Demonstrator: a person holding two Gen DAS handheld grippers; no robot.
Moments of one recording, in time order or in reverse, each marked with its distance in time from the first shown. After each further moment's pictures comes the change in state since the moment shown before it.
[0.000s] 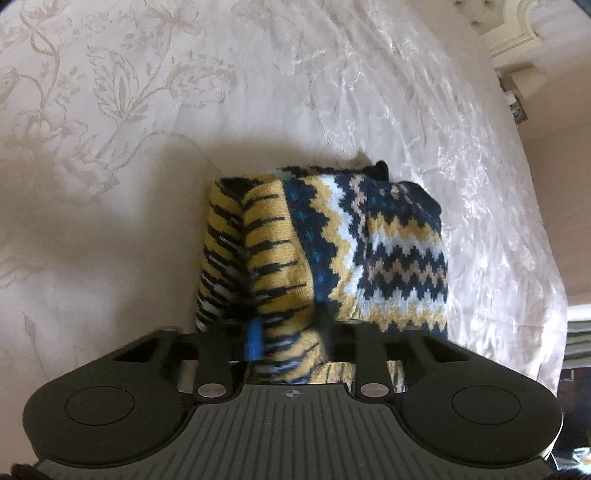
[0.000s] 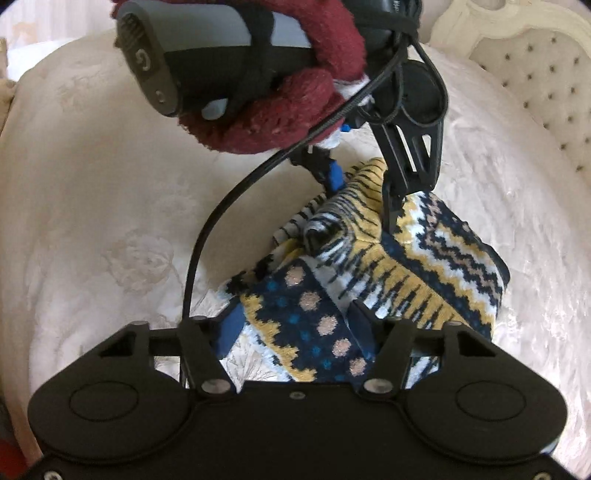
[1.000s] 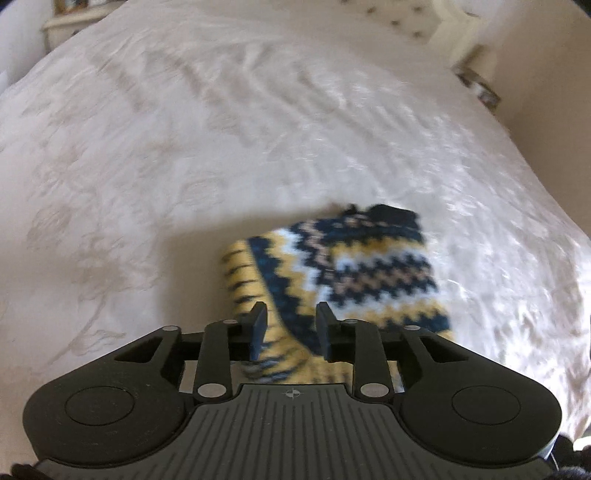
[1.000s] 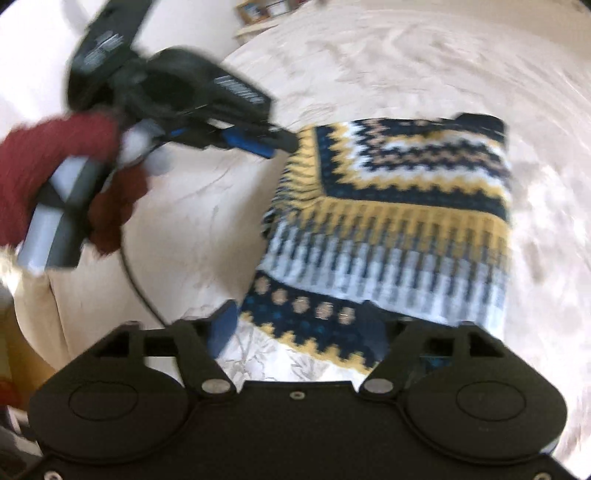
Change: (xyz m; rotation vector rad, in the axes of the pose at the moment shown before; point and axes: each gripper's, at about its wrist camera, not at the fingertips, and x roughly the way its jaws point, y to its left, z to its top) left arm -0.065 -0.041 -0.036 0.321 -0.249 0.144; right arm -0.020 -0.087 -0.040 0.696 -0.030 0.278
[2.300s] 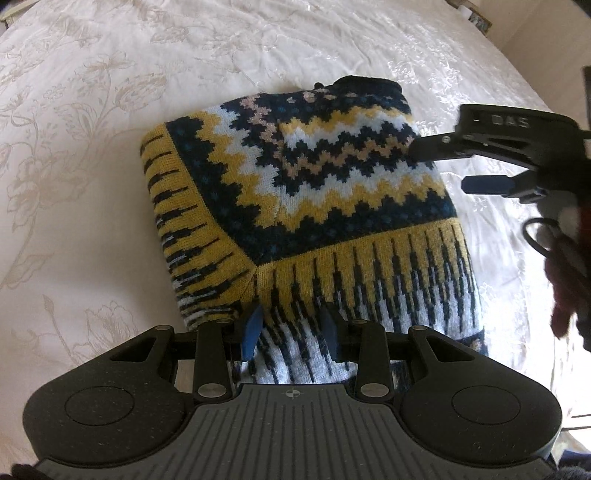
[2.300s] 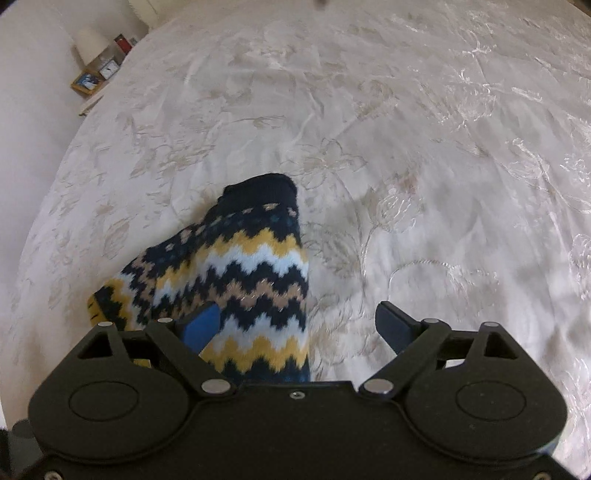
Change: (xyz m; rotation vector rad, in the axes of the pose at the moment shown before) left arm 0.055 -0.031 -0.053 0.090 0.211 0.020; right arm 0.044 -0.152 0.106 0.383 -0.001 -0.243
